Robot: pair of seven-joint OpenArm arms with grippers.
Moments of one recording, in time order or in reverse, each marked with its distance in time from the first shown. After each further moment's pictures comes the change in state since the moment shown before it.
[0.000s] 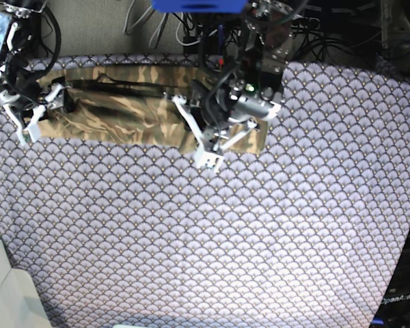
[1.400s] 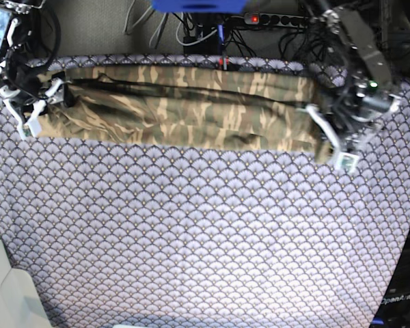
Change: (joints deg) left arm -0.7 -3.8 -44.8 4.8 0.2 -33.0 -0.5; right arm -1.6 0.1 0.1 0.0 0.0 0.0 0.4
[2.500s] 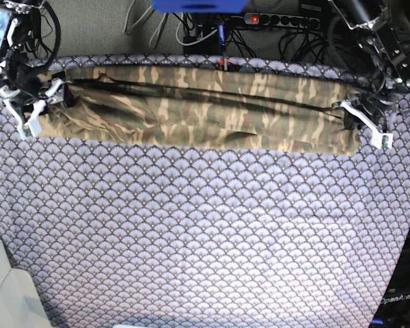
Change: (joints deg) left arm -0.3 -12.2 -10.8 -32.5 -4.8 -0.5 -25.4; right arm 0.0 0.0 0.0 0.0 0.0 0.0 0.0
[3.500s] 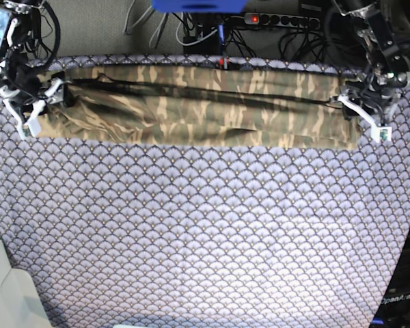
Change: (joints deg) left arm 4.8 1.2 3.0 9.3 4.5 13.4 3.8; right arm 0.0 0.0 0.1 0.0 0.0 0.0 -0.1
